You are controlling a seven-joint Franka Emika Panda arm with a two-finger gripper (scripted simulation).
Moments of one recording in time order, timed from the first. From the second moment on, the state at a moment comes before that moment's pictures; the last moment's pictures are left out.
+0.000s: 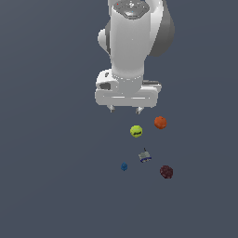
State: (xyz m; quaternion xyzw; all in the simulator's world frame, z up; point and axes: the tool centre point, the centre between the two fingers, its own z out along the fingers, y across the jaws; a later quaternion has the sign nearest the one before) arm -0.002 0.024 0.273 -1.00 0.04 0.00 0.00
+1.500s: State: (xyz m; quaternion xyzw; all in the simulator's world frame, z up) arm -0.064 0.097 0.093 -0.98 0.22 0.00 0.00
